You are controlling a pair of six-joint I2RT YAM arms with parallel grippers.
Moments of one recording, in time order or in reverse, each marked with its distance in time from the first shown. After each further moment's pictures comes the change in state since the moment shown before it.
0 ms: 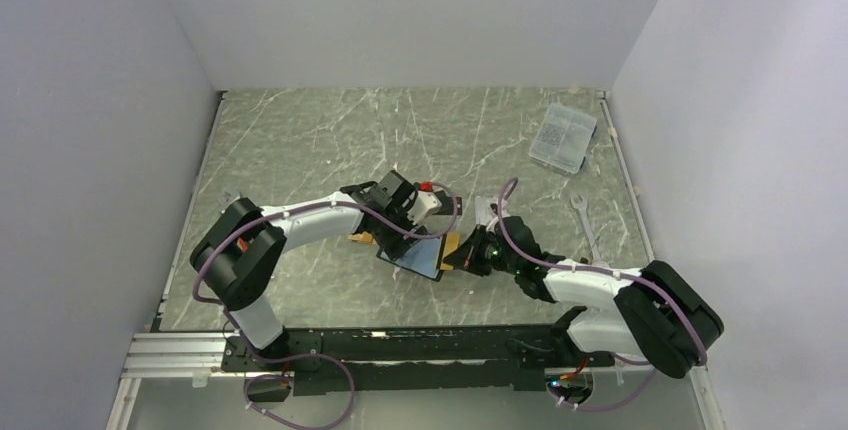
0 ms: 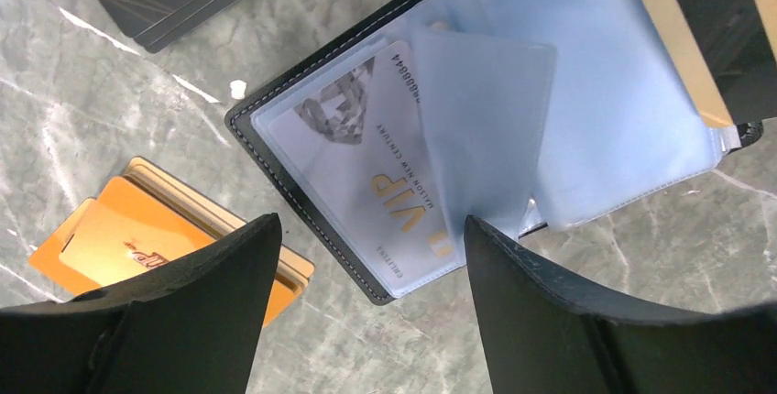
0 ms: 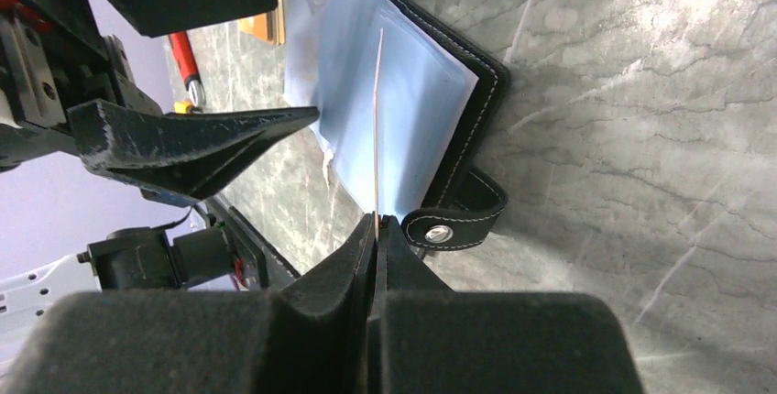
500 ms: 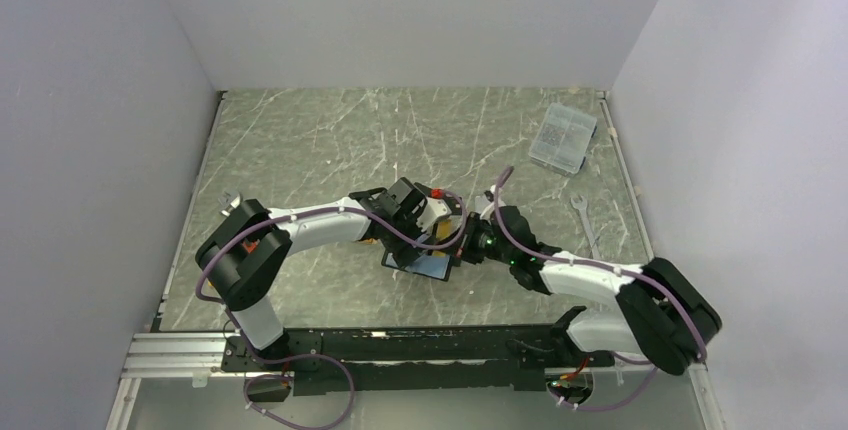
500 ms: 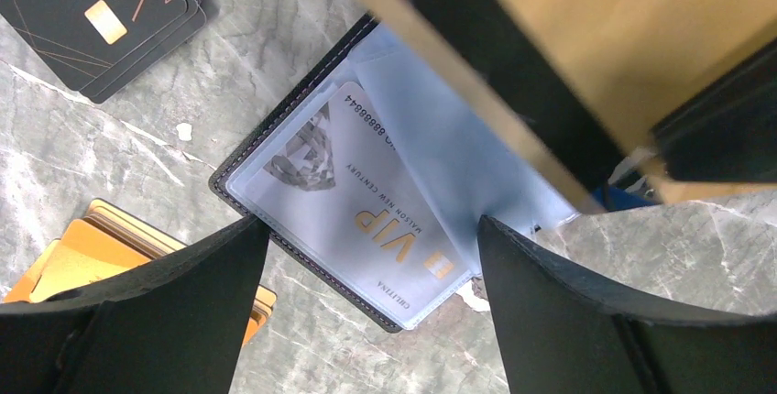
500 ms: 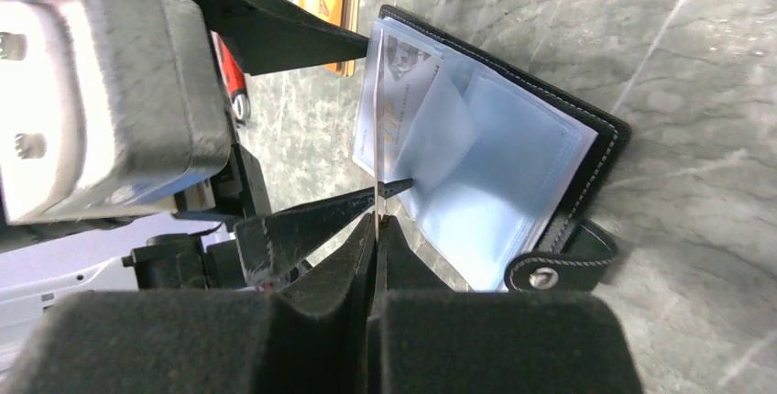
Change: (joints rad) left arm -0.048 0.017 0.000 0.034 -0.006 -0.005; right arm 0.026 0.053 0.103 0.014 0.004 -0.013
